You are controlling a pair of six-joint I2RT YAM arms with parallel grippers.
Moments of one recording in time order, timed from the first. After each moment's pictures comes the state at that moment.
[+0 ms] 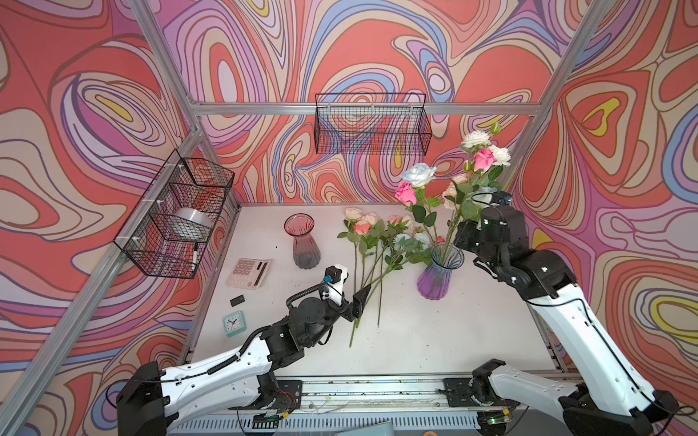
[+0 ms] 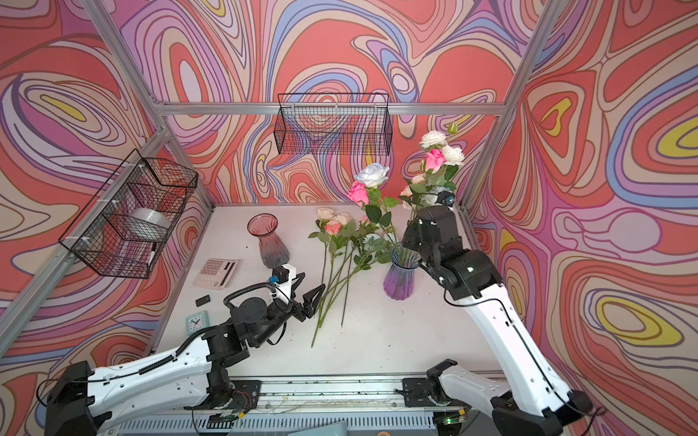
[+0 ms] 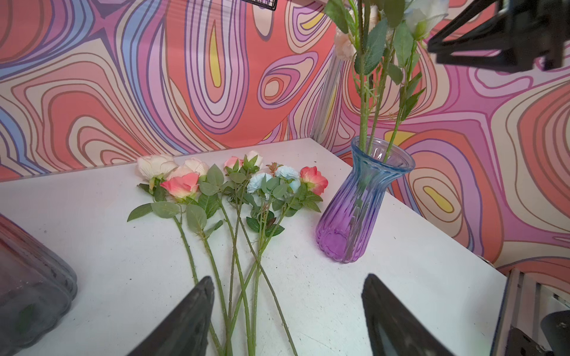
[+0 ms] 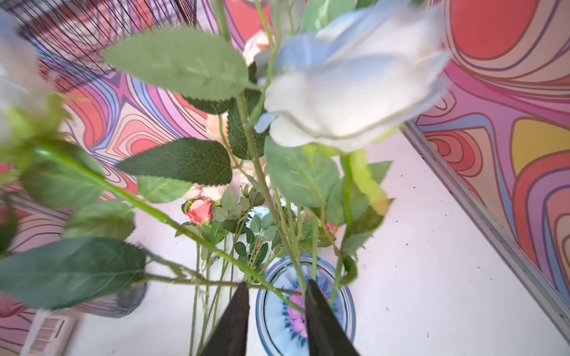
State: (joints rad) left arm -1.02 0.88 0.48 0.31 -0.36 -0.28; right arm 0.41 1.09 1.48 -0.92 0.39 0.57
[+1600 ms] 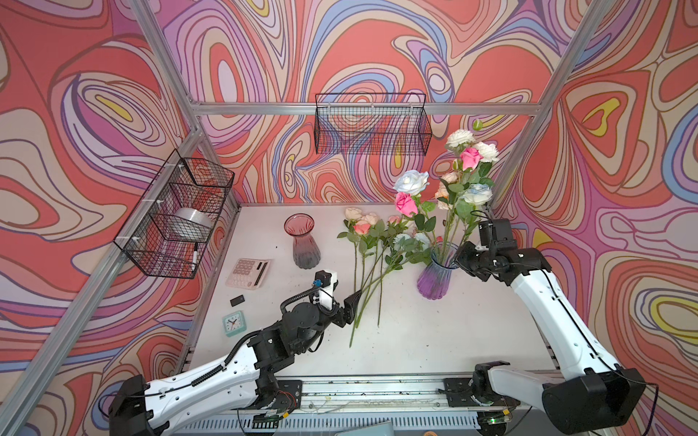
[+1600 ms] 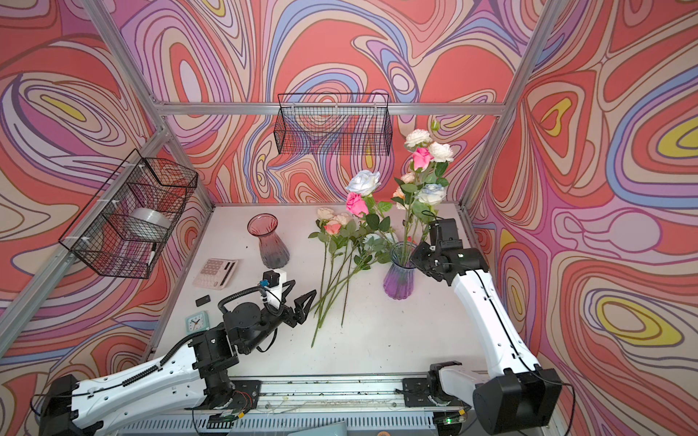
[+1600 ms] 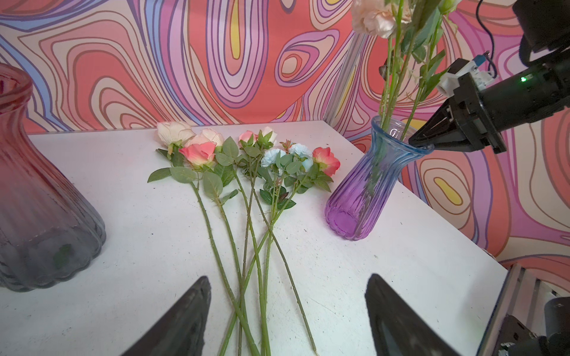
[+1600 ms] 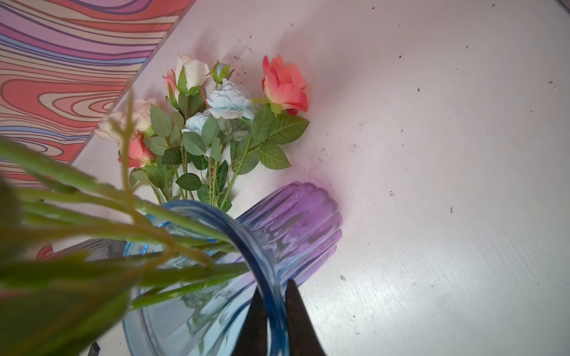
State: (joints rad) left arm -1.02 0.76 0.45 0.14 -0.39 -0.36; right arm 0.08 1.20 1.19 -0.93 -0.04 0.73
